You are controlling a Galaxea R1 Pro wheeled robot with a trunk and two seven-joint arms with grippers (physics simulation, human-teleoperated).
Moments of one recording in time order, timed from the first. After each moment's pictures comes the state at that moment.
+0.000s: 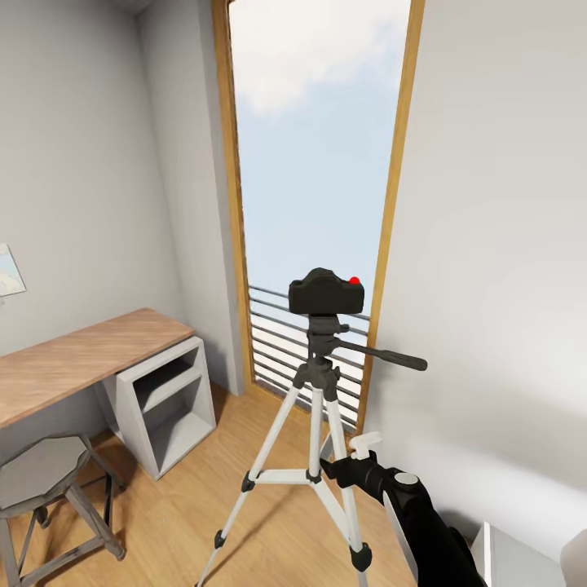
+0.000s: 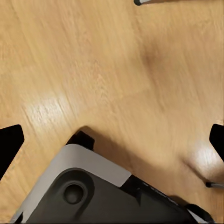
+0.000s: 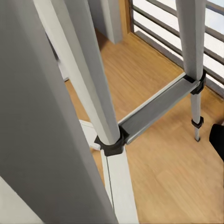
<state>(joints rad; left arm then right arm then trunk) -0.29 0.13 -0.14 0.00 0.78 -0.02 -0.08 -0.38 0.10 0.00 -1.01 0.16 0.37 0.38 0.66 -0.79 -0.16</state>
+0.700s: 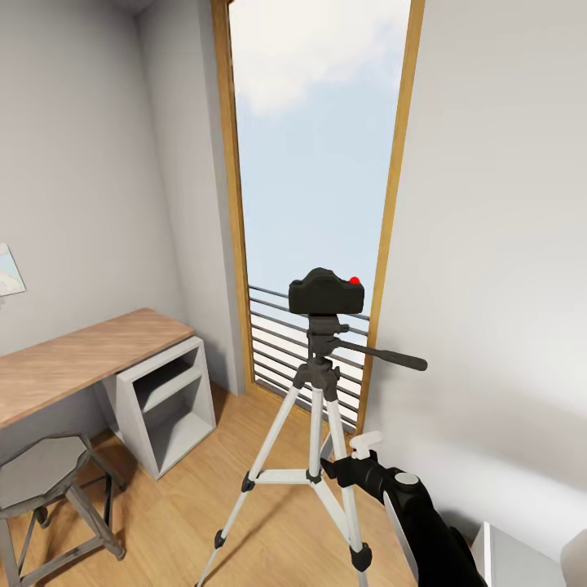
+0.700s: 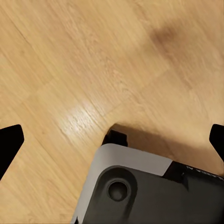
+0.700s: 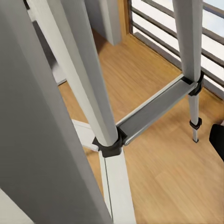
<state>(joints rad) -0.29 0.11 -0.15 0.00 0.47 -0.02 -0.02 -0.38 0.10 -0.01 -1.01 0.16 0.36 0.38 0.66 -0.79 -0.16</state>
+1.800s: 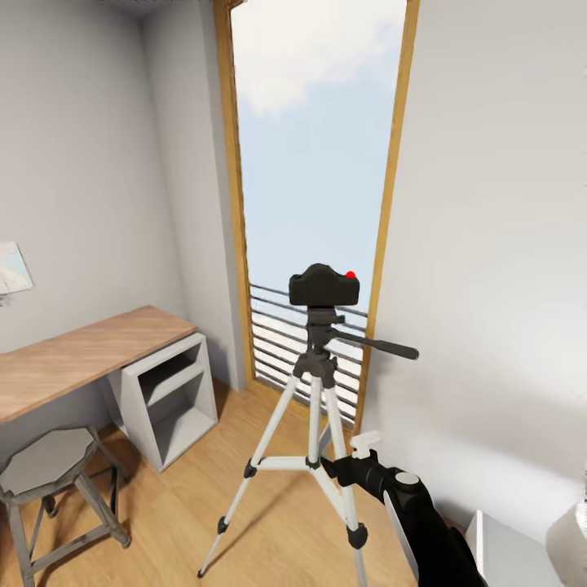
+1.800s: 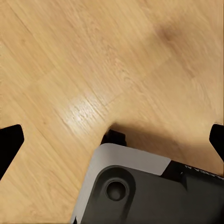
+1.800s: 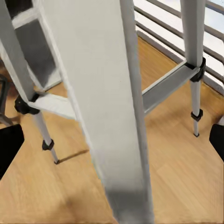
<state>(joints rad) -0.29 0.11 -0.15 0.00 0.47 -0.03 -0.02 -0.38 0.10 -0.01 -1.01 0.16 0.36 0.38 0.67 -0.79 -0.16</state>
